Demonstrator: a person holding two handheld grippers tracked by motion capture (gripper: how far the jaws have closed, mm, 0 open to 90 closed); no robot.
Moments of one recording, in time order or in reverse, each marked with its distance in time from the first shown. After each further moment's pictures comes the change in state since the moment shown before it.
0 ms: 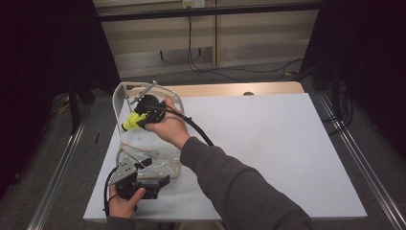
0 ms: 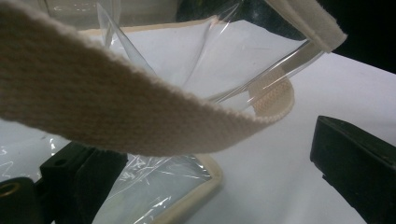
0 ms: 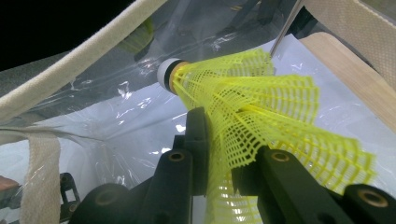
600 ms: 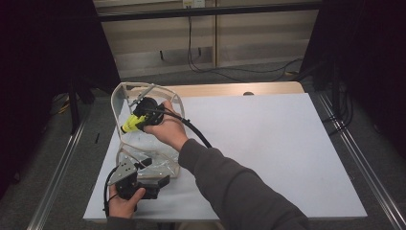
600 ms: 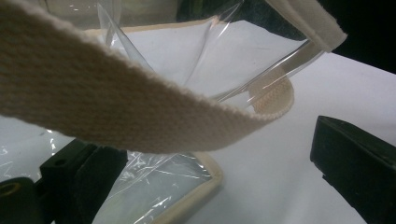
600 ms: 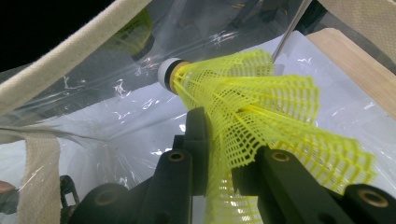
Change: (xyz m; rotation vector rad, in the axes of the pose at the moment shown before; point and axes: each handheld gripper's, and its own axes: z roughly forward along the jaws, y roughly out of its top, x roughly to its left) left arm 0.000 0.000 0.000 0.001 0.000 0.000; right arm 0.003 -0.003 0.008 0.005 0.009 0.008
